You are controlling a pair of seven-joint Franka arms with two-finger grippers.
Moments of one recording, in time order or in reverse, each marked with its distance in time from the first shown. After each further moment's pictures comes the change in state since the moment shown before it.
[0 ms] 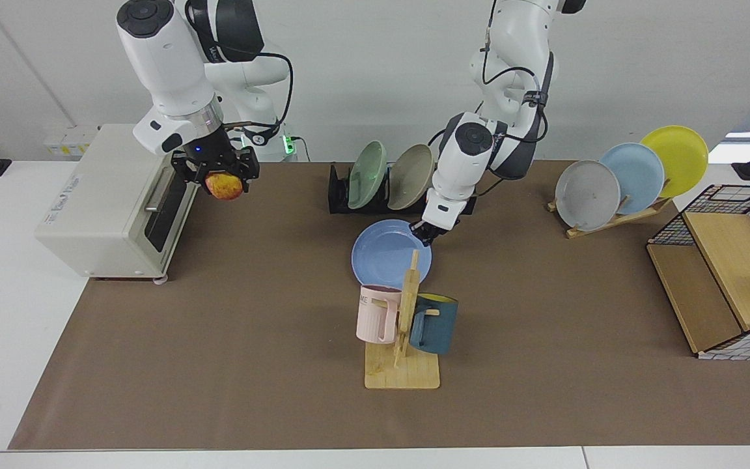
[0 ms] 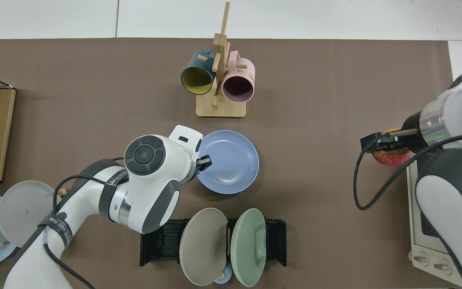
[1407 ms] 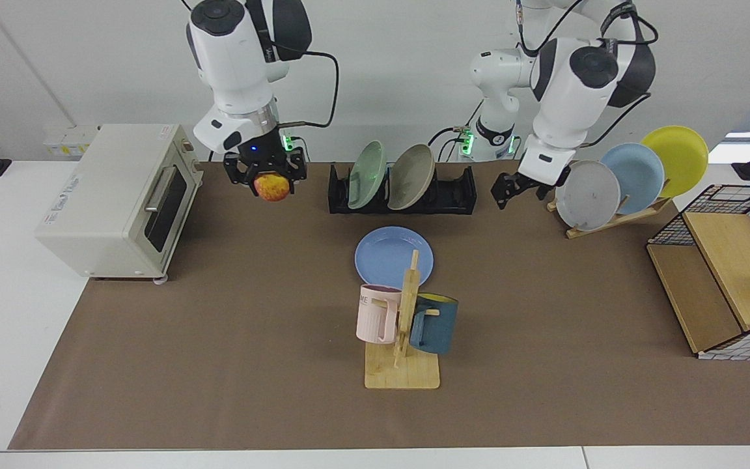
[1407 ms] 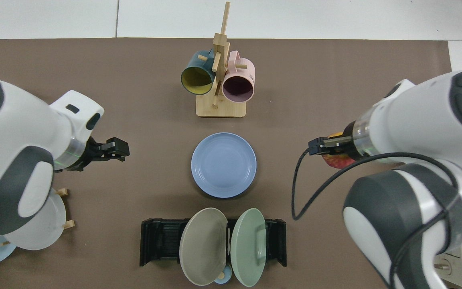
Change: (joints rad) left arm 0.282 -0.216 0.031 0.242 0.090 -0.574 0.380; right arm 0.158 0.030 0.028 -0.024 0.004 0.110 0.198
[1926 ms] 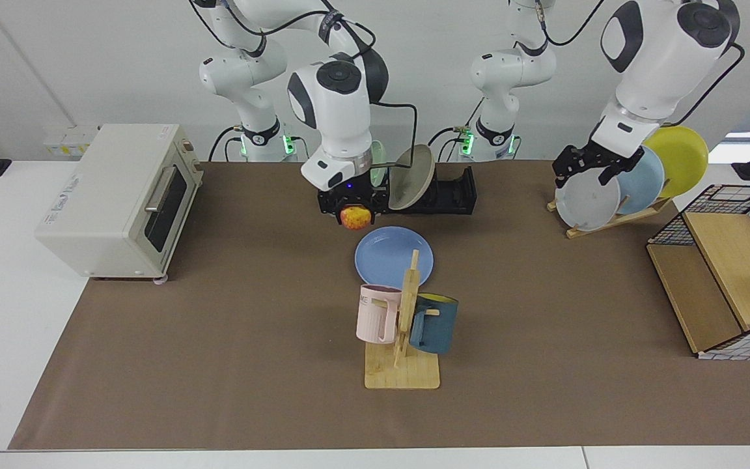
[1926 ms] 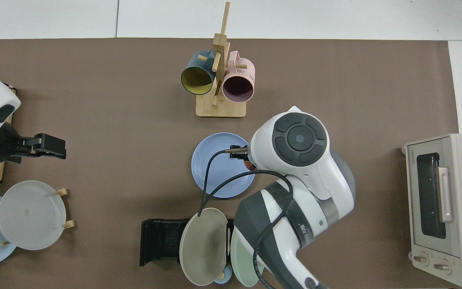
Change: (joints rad) left arm 0.089 0.002 0.097 0.140 -0.014 -0.141 0.333; right arm 0.229 0.197 0.002 -0.015 0.000 0.268 0.324
